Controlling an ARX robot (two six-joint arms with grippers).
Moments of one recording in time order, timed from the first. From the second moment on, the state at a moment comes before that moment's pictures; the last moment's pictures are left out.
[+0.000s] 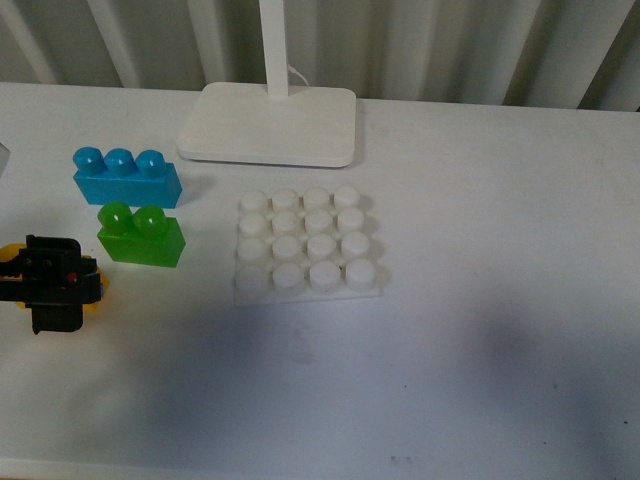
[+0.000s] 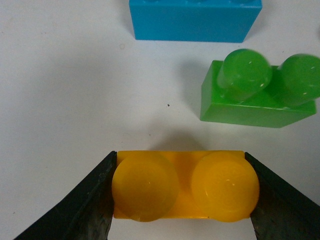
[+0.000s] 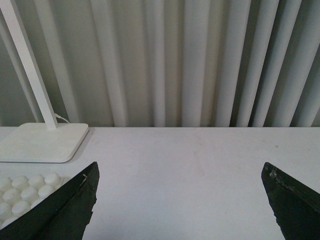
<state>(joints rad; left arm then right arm) -0.13 1.81 0.37 0.78 -0.11 -0.01 0.00 0.00 0.01 0.00 0.00 0.00</state>
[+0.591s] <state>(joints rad) -0.53 1.63 0.59 0.40 -0.39 -0.33 0.00 0.00 0.01 0.00 0.00 0.00</state>
